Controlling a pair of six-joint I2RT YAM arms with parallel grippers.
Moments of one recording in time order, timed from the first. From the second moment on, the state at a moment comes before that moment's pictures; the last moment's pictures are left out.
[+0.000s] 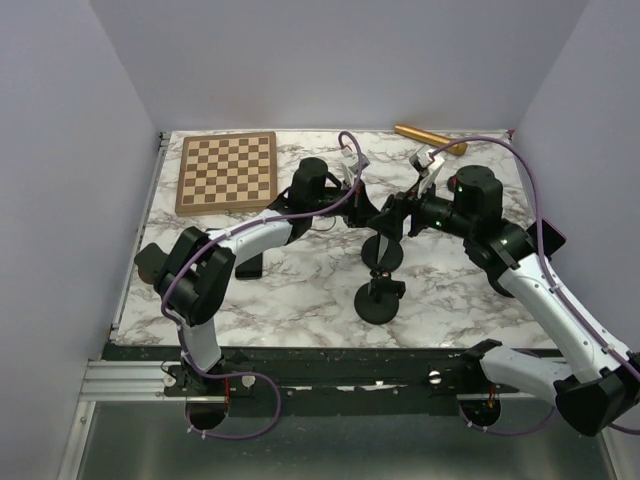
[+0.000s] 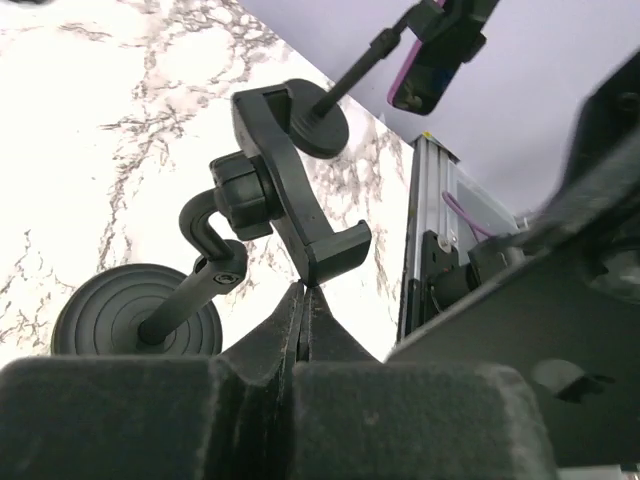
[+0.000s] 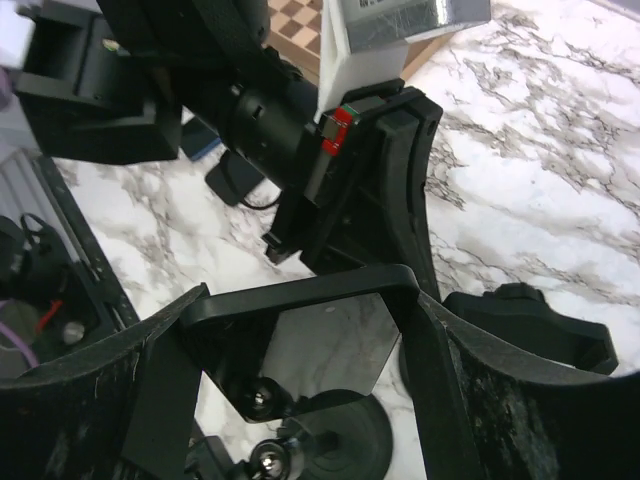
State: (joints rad) left arm -0.63 1.80 1.22 0.39 0.85 -0.50; right arm 0.47 1.09 1.09 -0.33 -0.43 0.05
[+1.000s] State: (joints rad) left arm -0.42 1.01 1.06 -0.20 0.35 -0.36; right arm 0.50 1.27 1.35 -0.41 -0.23 0.53
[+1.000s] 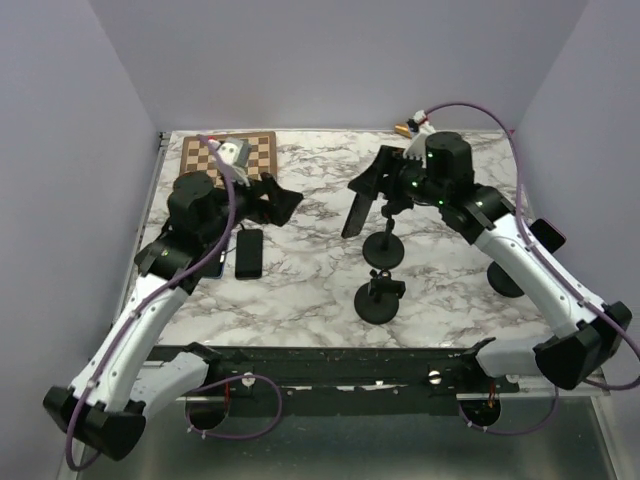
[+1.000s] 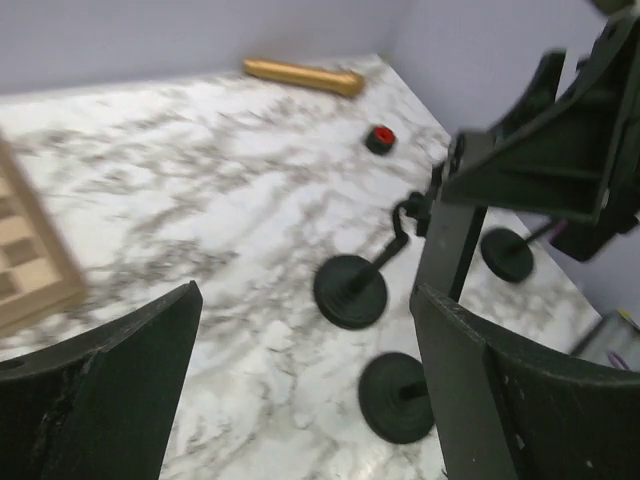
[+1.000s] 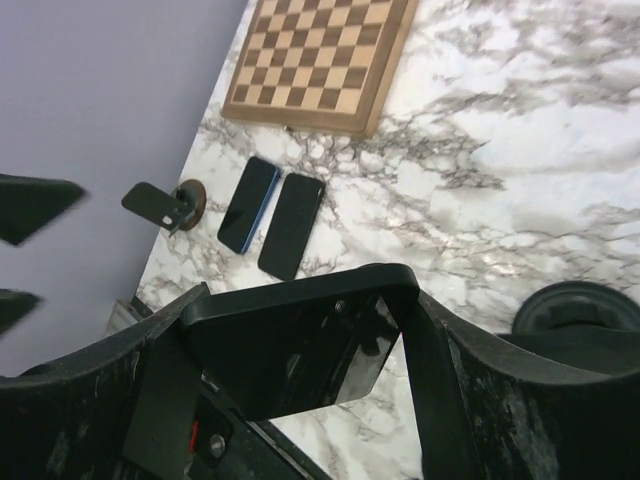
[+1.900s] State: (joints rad) left arm -0.39 0.50 0.80 -0.05 -0.44 -0.04; right arm 0.96 2.17 1.93 -0.67 0.23 0.83
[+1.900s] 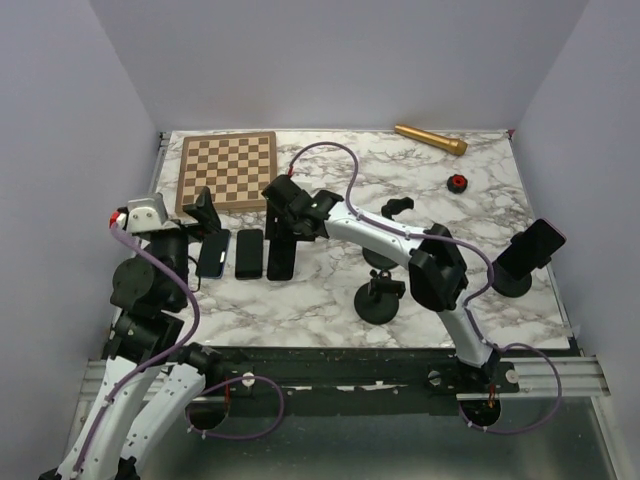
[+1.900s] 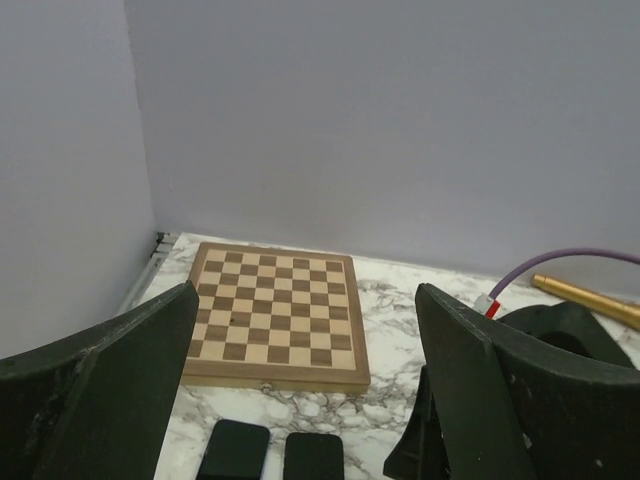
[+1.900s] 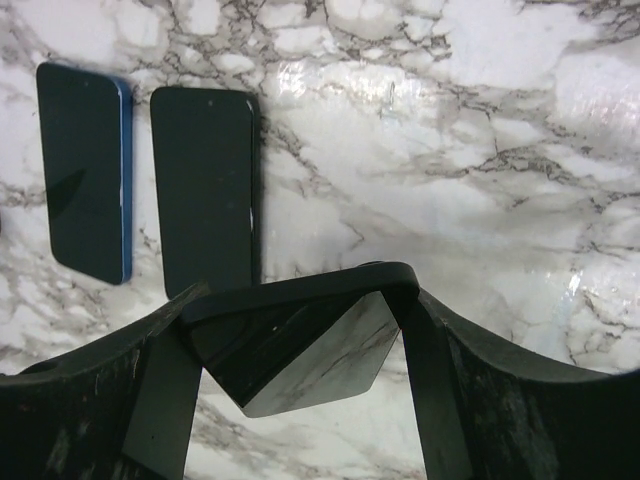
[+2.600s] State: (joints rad) left arm -0.40 0.44 0.80 -0.03 -0.47 -0.06; right arm 0.96 2.46 2.24 -0.86 0.35 0.93
